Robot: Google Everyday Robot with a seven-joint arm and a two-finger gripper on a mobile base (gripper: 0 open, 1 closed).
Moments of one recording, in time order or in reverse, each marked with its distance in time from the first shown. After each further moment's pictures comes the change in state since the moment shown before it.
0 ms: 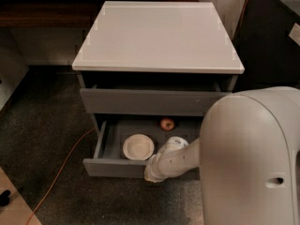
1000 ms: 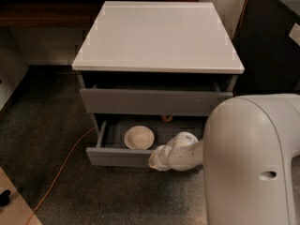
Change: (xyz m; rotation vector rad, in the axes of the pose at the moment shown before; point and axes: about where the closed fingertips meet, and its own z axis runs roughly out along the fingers) arm 0.023 -0.060 0.004 0.133 -0.069 0.029
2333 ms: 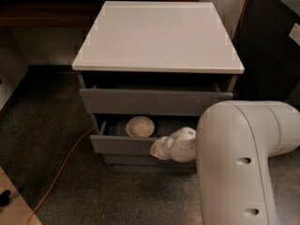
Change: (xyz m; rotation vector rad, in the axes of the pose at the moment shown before) arm 0.016 -0.062 0.036 0.104 -0.050 0.072
